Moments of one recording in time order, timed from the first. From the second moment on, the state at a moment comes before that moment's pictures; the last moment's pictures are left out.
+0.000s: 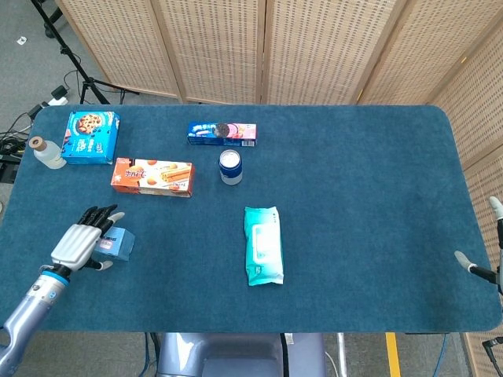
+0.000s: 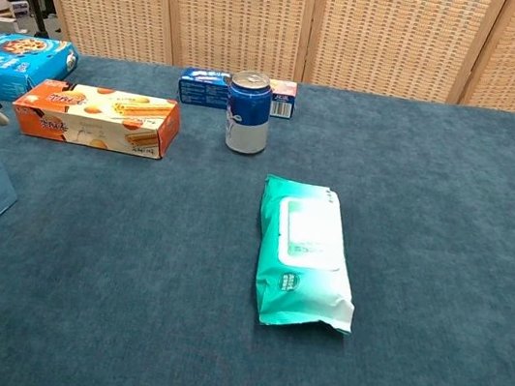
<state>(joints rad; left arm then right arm) -0.43 -1.26 0.05 -1.38 1.46 1.09 -0.13 0.09 -1.16 0.19 -1.39 -1.45 1.59 0.21</state>
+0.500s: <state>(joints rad) -0.38 -1.30 0.03 -1.32 1.42 1.12 -0.12 0.08 -1.16 0.19 -1.39 -1.45 1.60 0.22</state>
